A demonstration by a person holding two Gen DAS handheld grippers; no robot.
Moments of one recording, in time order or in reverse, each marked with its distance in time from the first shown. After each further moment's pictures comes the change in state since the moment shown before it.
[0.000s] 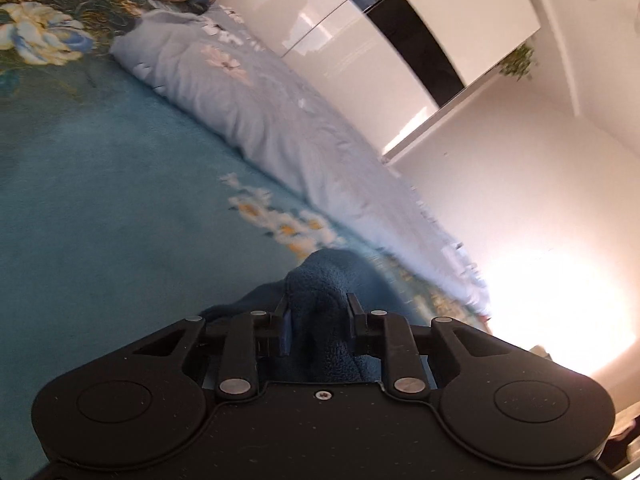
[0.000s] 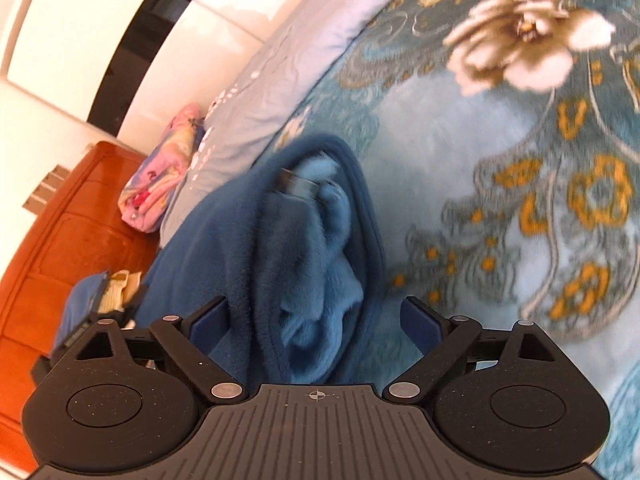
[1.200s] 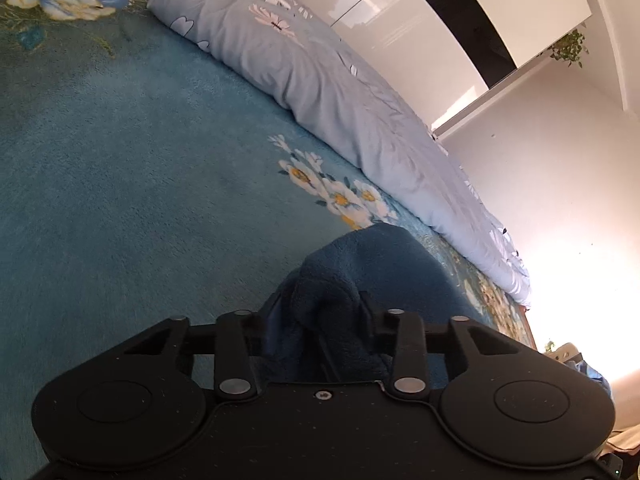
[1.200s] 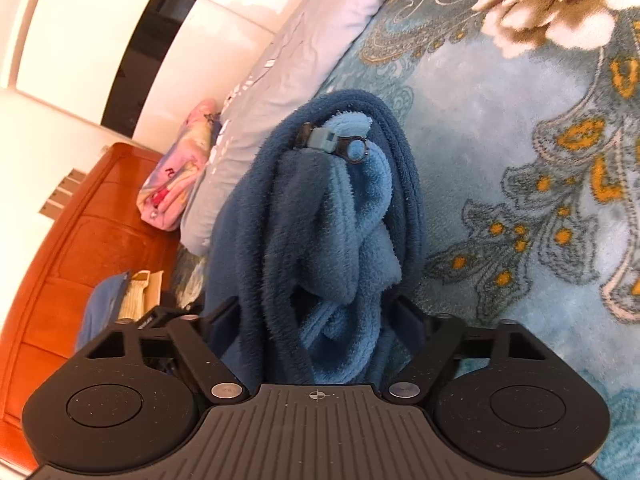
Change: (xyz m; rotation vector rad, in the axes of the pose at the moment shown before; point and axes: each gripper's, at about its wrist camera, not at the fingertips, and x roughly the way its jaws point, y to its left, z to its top) left arm 0.025 -0.001 -0.002 -0.038 0.051 0.092; right arm 0.022 0.012 -0.005 0.031 0.002 0.062
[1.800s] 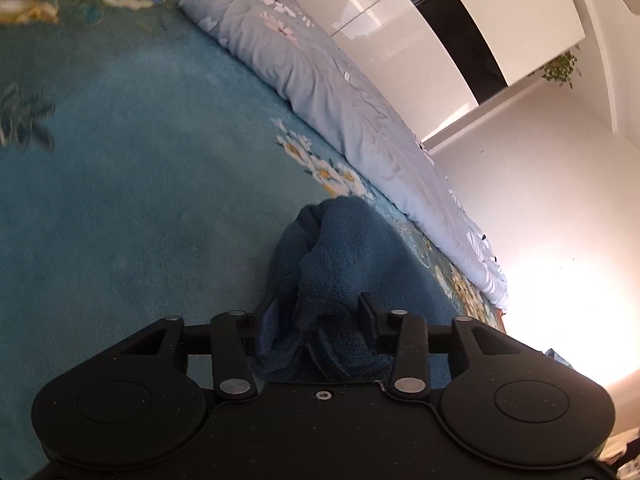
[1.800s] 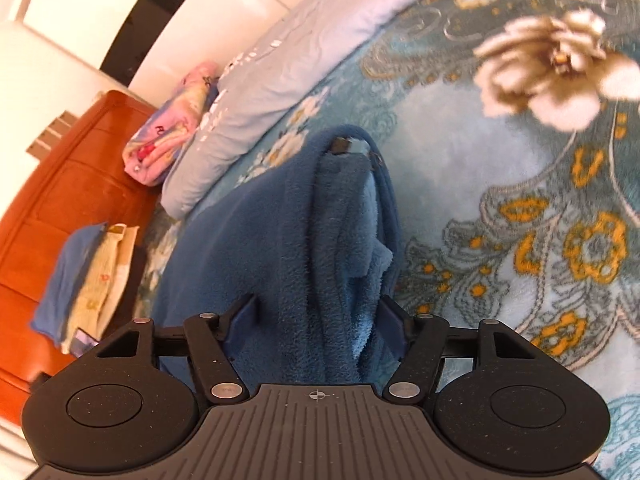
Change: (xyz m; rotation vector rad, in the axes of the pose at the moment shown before) left arm -0.069 -0.005 -0.047 -0.035 -0.018 -0.045; right arm -0.036 0.003 0.020 -0.181 0.075 -0.104
